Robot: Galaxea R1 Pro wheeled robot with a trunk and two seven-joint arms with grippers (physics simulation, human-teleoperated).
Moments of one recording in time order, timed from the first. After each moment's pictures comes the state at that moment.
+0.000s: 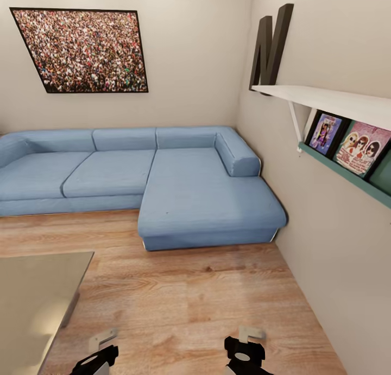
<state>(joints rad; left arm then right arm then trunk) -0.51 0.06 -0.19 -0.13 0.53 -0.07 0.32 -0.52 0.17 0.73 -0.20 -0.76 -0.13 -0.57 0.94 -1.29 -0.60</state>
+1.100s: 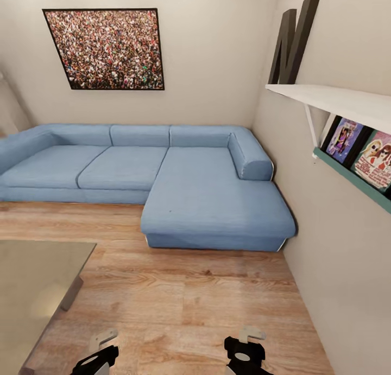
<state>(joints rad) -0.51 0.06 -0.20 -0.13 0.53 -0.07 0.32 -0.52 0.17 0.73 -0.19 -0.76 -0.14 -0.57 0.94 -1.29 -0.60</state>
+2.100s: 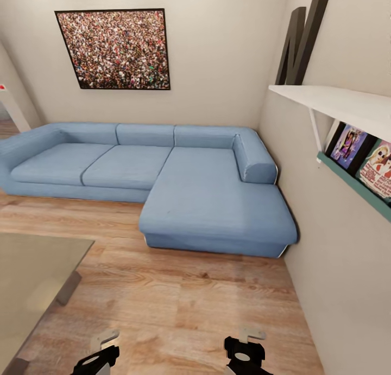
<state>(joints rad) -0.51 0.05 -0.23 -0.13 0.53 -0.07 0.32 -0.52 0.17 0.73 -0.19 -0.76 -0.14 -0.57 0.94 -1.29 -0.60</state>
